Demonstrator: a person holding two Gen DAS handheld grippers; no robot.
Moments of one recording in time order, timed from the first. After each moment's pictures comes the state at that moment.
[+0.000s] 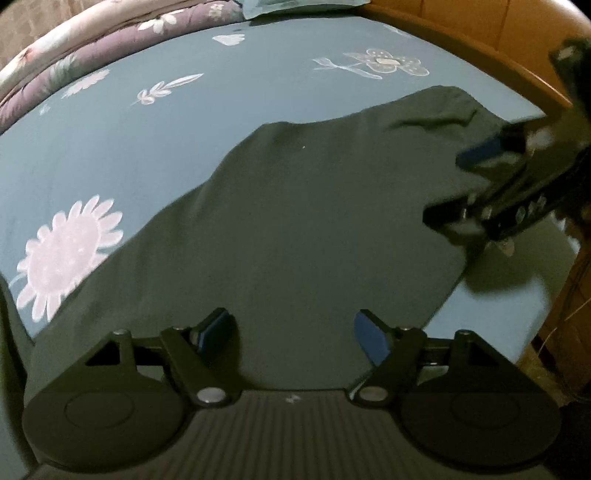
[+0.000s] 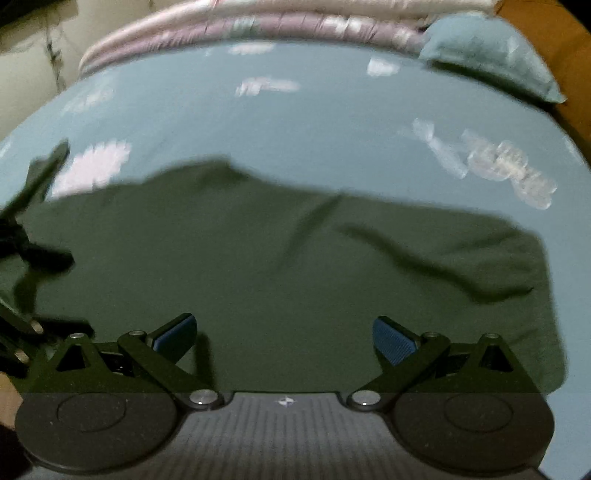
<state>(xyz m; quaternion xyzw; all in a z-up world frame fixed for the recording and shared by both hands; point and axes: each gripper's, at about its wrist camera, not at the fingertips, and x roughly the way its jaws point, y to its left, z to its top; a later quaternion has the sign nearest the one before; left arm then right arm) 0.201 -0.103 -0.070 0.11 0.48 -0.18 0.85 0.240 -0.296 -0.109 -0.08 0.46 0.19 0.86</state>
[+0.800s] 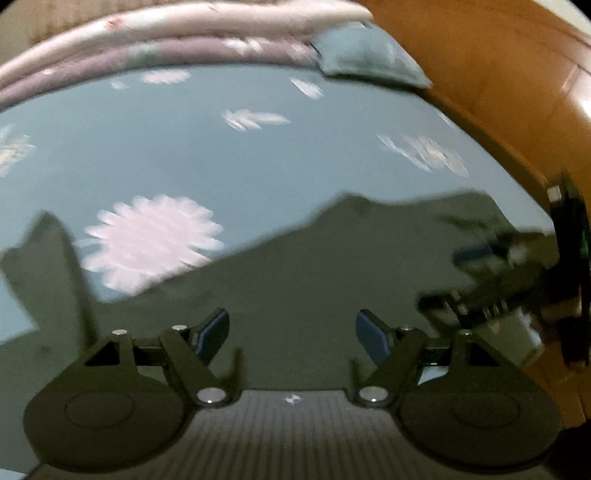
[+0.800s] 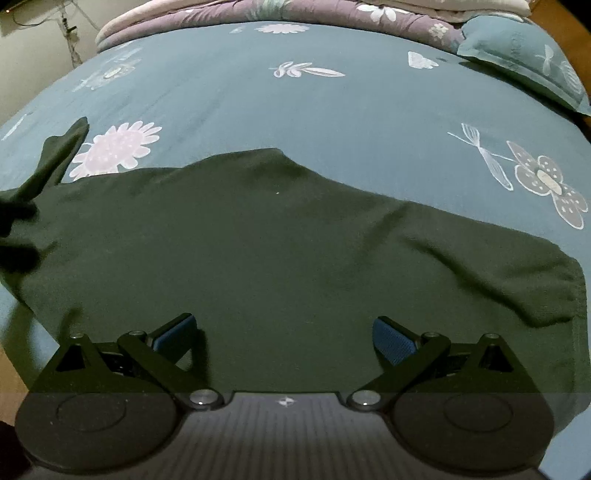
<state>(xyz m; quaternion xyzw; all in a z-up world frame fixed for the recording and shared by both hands) 0.192 0.001 -0.010 -0.03 0.42 -0.12 0.90 0.247 -0.252 -0.098 -0.09 0.48 0.21 0.85</state>
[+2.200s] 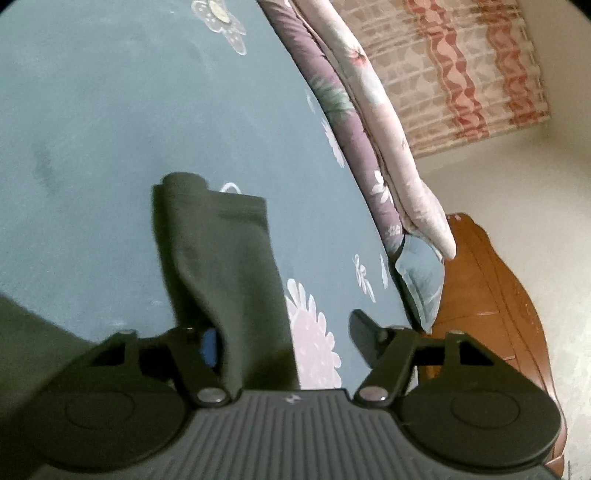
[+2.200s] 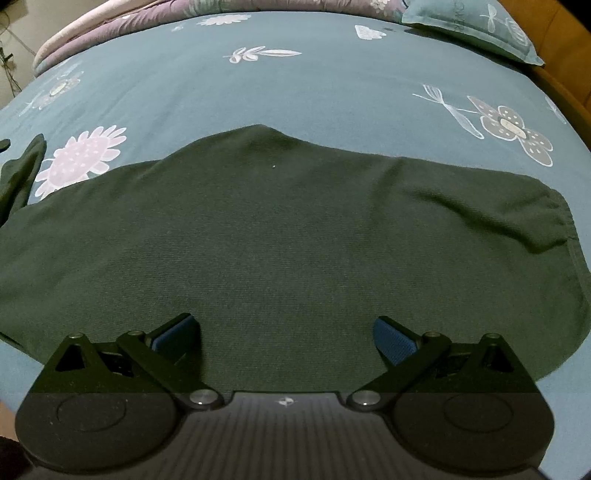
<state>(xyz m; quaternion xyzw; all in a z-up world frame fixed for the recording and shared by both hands) 0.244 0.240 -0.136 -0.51 0.31 -0.08 0.80 0.235 -0.224 -0.109 -0.04 0.50 0.11 0.86</state>
